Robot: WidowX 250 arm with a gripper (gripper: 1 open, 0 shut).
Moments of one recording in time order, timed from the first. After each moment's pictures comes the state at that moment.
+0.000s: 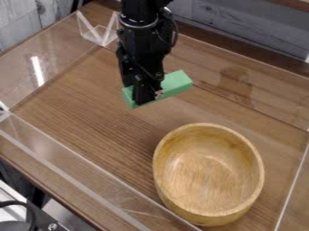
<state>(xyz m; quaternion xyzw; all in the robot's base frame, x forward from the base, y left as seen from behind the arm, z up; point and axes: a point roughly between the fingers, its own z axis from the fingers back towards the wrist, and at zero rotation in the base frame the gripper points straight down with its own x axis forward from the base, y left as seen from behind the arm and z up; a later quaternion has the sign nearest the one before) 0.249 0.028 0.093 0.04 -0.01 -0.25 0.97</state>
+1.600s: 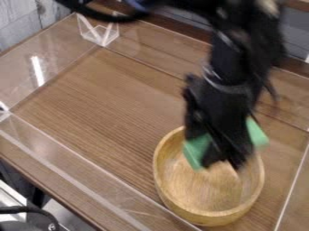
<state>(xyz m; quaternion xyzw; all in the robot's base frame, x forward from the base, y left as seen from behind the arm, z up) 0.199 -0.103 0.093 0.05 -0.01 -0.30 0.95</state>
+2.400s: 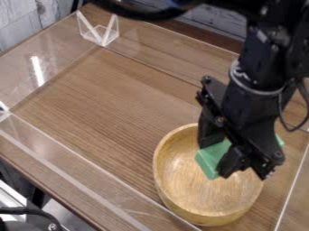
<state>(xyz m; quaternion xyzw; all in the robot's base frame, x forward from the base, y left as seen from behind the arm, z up) 0.199 -0.102 0.114 0.05 0.00 -0.24 0.97</state>
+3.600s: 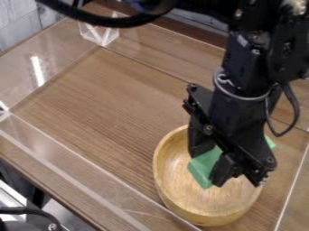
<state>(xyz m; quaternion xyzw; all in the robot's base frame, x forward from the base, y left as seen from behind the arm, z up) 0.187 -0.099 0.110 0.03 0.00 -0.21 0.98</state>
